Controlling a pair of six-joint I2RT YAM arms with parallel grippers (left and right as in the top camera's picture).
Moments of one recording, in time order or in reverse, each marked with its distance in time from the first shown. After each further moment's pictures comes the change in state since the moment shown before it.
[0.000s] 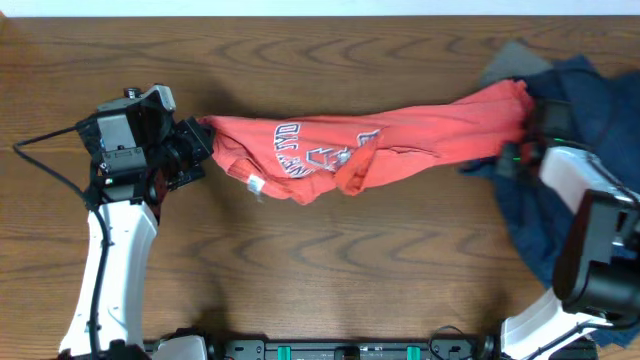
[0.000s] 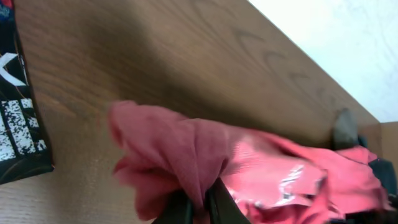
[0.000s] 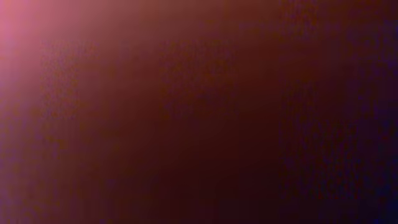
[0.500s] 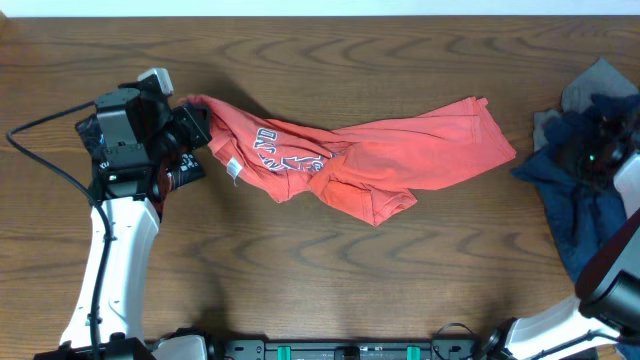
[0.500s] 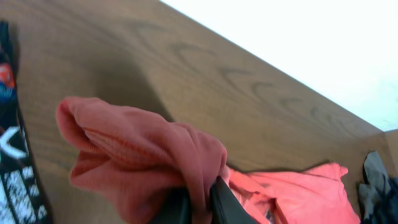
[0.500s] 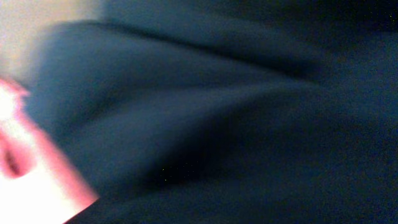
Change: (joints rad) left arm -0.014 0.012 0.000 0.187 -0.031 0.047; right arm -0.251 -0.027 0.136 -0.096 -0.331 -0.019
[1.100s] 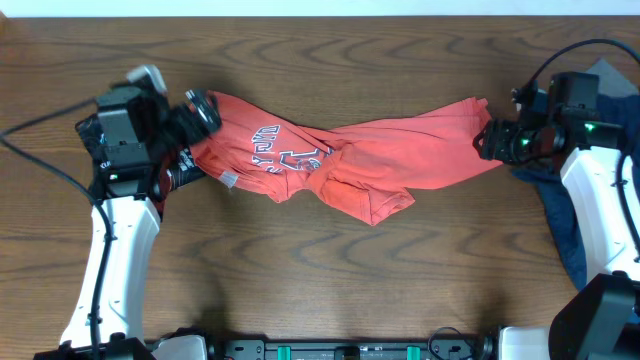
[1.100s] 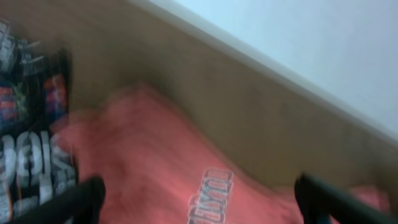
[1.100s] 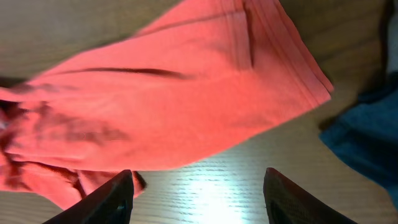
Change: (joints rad) left arm -0.013 0.002 0.004 -0.071 -0.122 0.004; right arm 0.389 -0.251 0.042 -0.317 -0.053 -0.038
